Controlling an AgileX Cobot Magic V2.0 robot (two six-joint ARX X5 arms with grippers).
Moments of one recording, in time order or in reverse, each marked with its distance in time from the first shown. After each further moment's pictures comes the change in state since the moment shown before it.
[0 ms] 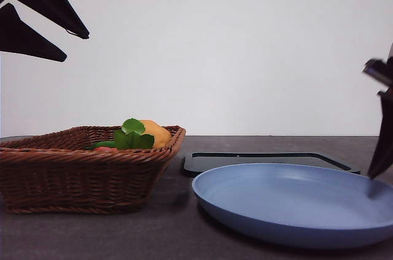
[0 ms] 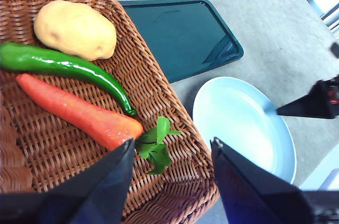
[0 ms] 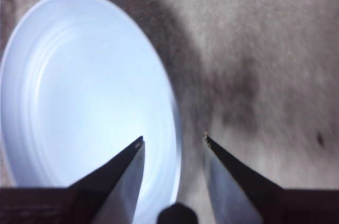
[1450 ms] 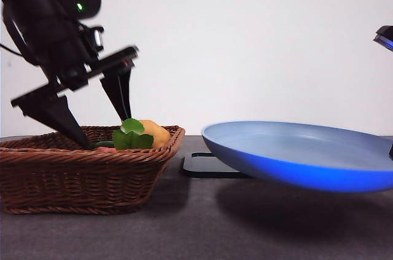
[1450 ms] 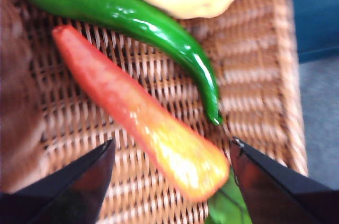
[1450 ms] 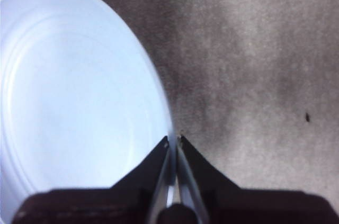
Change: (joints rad) left arm -0.068 0.714 0.447 -0.255 -0.209 -0.145; right arm 0.007 -0.195 0.000 -0.111 0.037 0.038
